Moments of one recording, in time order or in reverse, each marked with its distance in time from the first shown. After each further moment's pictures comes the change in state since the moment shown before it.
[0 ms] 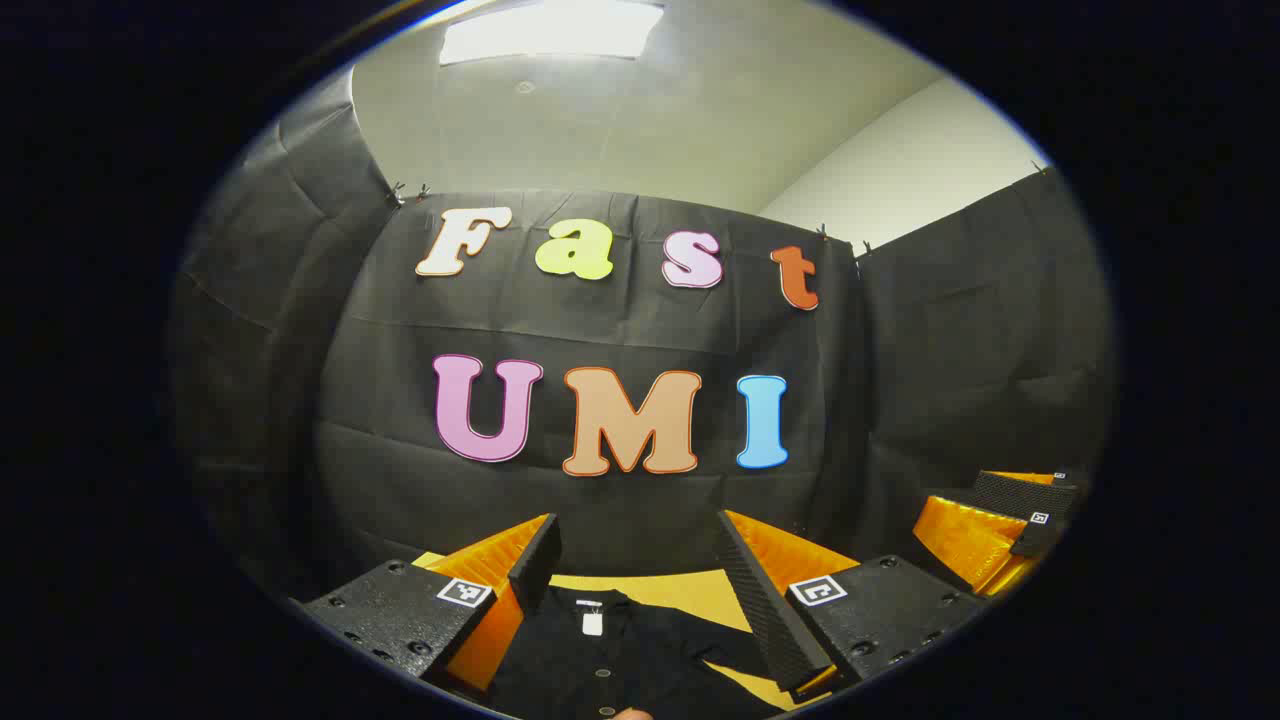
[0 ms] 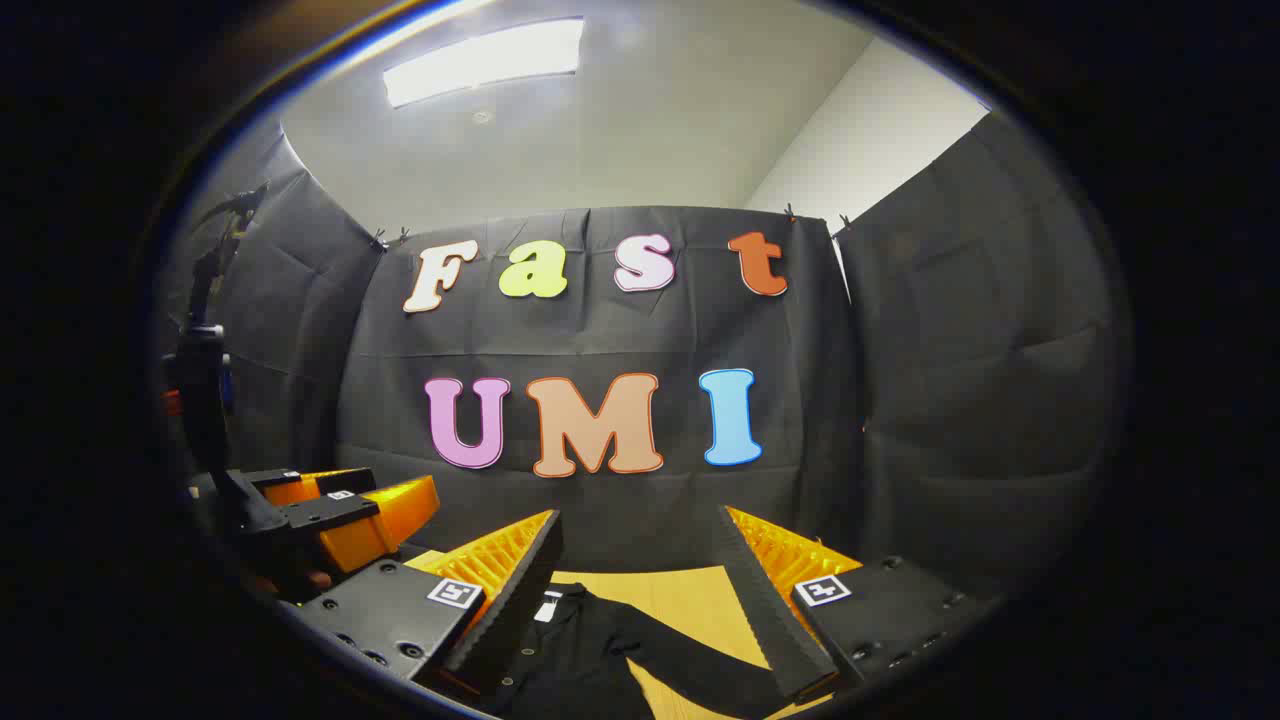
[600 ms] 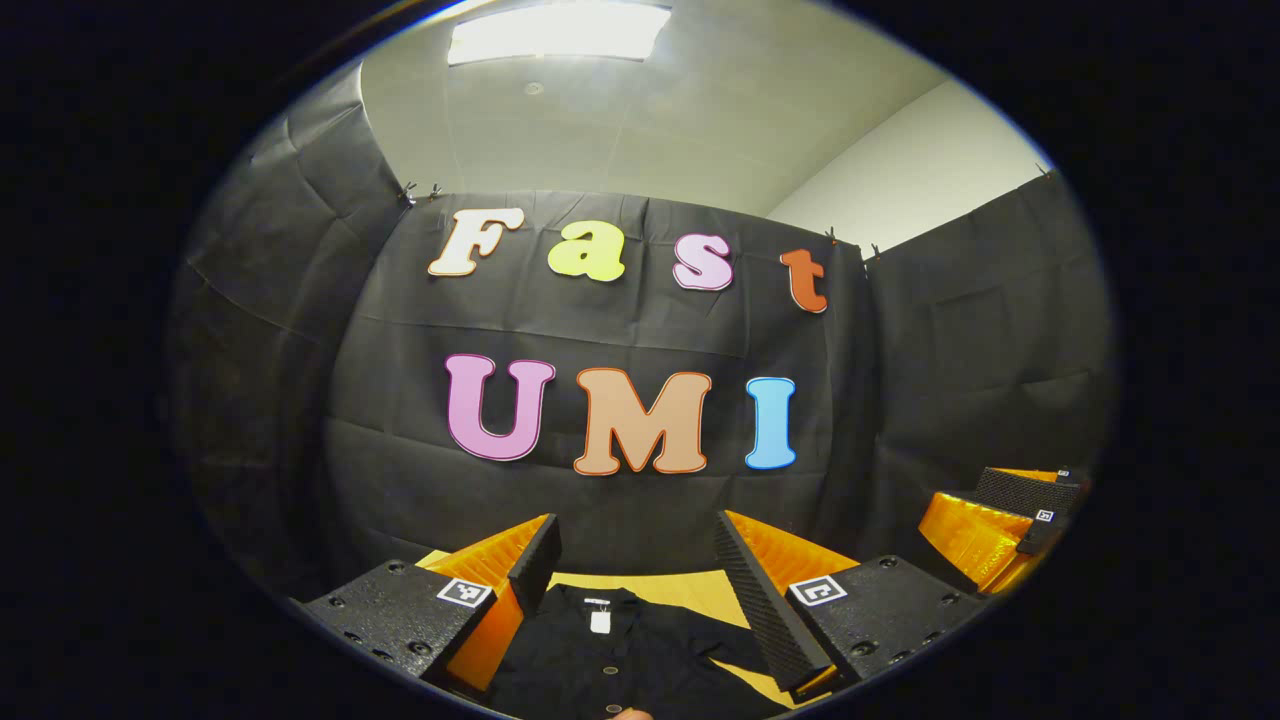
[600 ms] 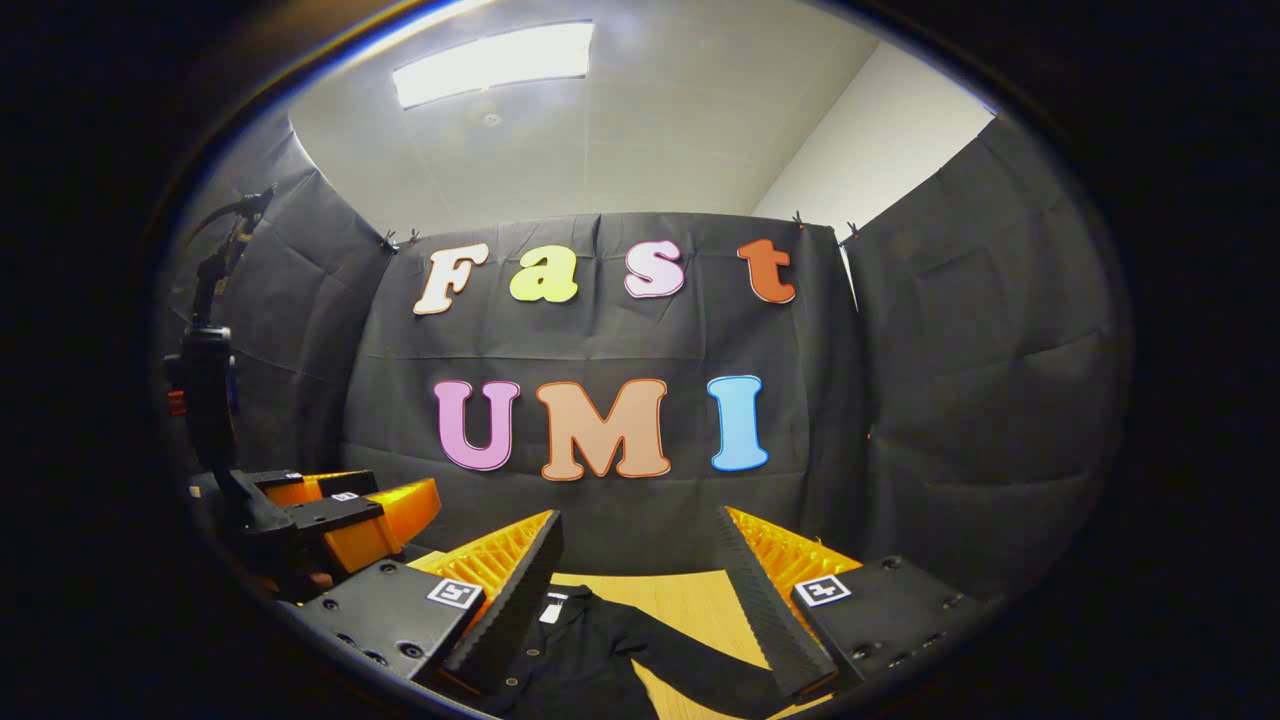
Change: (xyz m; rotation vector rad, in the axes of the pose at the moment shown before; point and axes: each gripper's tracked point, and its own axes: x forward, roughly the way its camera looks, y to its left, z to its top) left arm -0.010 0.010 0.001 -0.003 -0.003 0.021; right arm -0.007 0.008 0.003 -0.013 -0.020 0.016
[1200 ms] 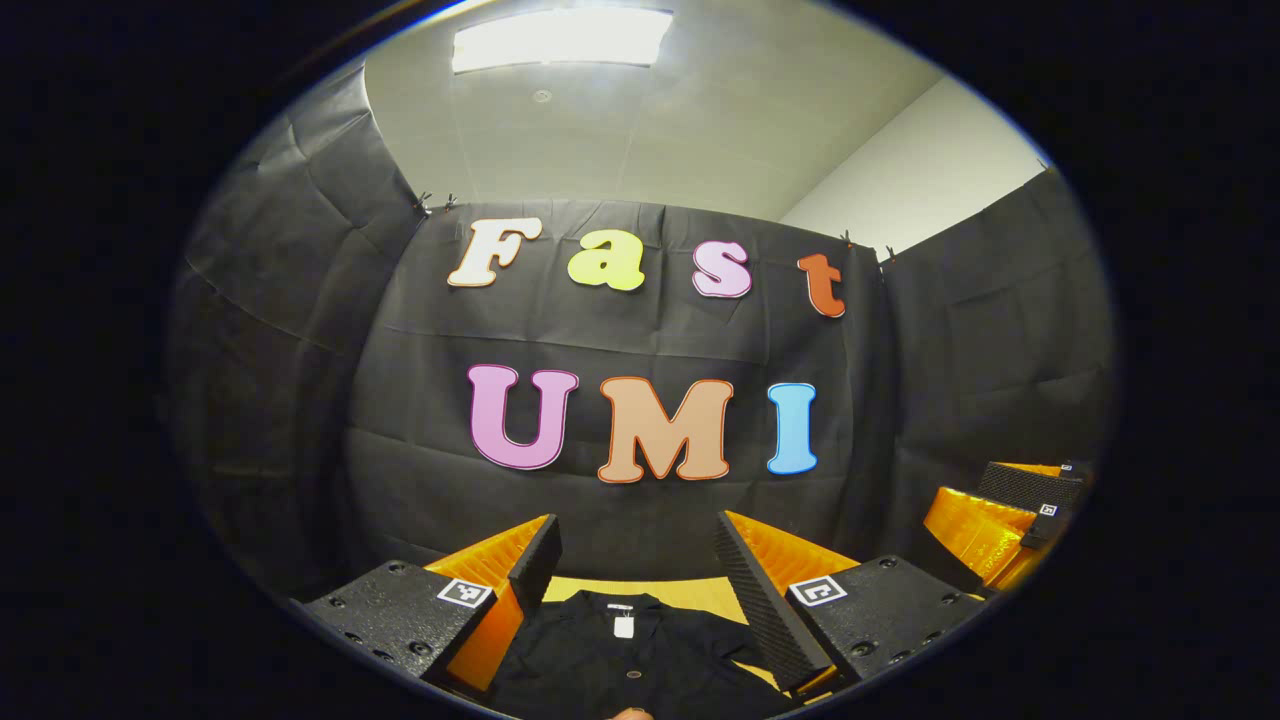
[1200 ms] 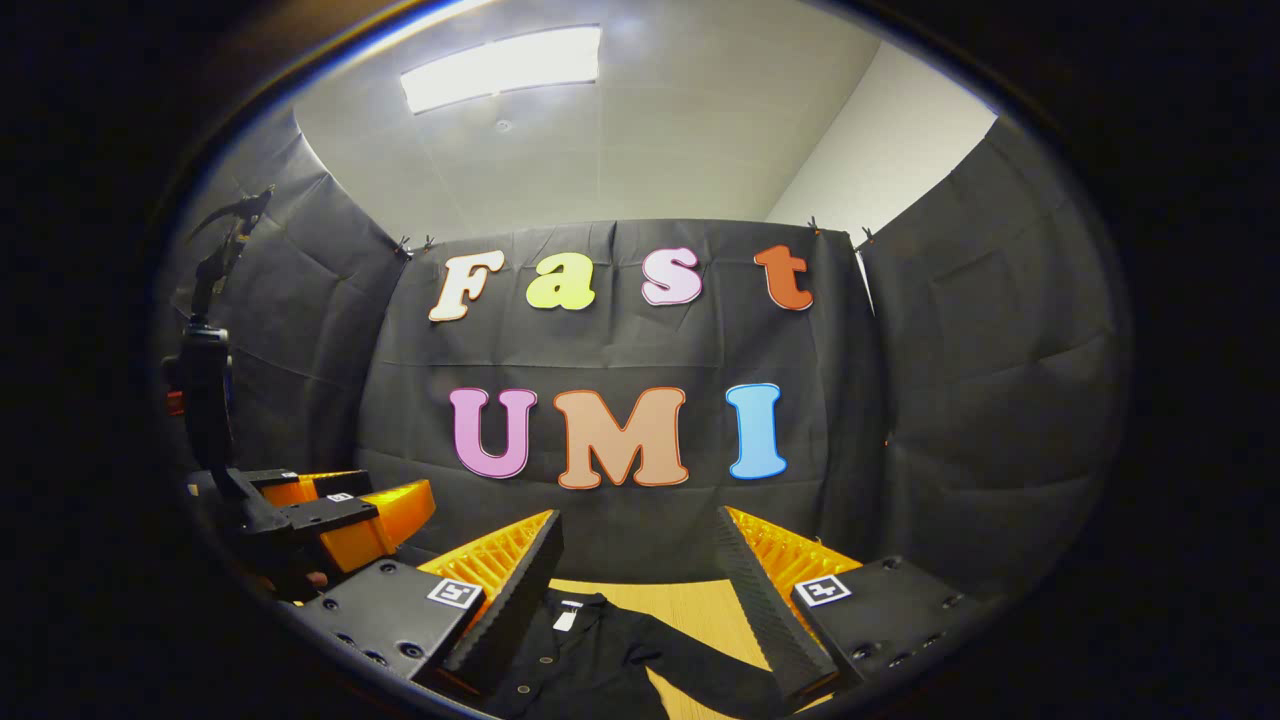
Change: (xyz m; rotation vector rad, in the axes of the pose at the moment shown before) left arm -0.003 0.023 0.004 0.011 -0.017 0.048; right arm 0.008 0.020 0.006 -0.009 -0.022 0.044
